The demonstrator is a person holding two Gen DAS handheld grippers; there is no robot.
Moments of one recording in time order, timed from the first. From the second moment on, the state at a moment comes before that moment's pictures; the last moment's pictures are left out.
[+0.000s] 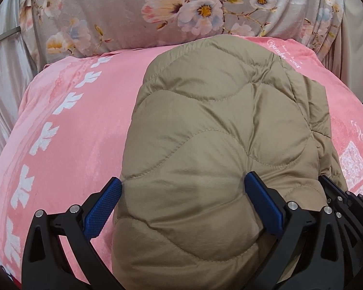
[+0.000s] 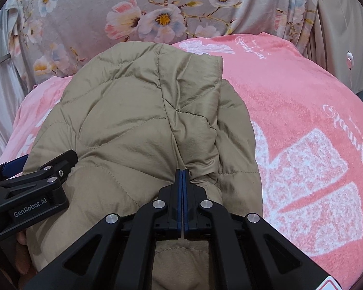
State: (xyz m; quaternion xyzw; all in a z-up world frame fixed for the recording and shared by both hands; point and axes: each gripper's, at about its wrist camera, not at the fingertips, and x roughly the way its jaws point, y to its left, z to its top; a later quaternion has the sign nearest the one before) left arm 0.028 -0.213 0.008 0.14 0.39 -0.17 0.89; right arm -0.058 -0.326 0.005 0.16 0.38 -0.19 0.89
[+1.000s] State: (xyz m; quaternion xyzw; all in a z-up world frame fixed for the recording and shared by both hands) left arm 0.082 -0.136 0.026 -0.01 0.52 -0.23 0.82; right arm -0.100 -0.449 0.010 0.39 0.42 -0.15 0.81
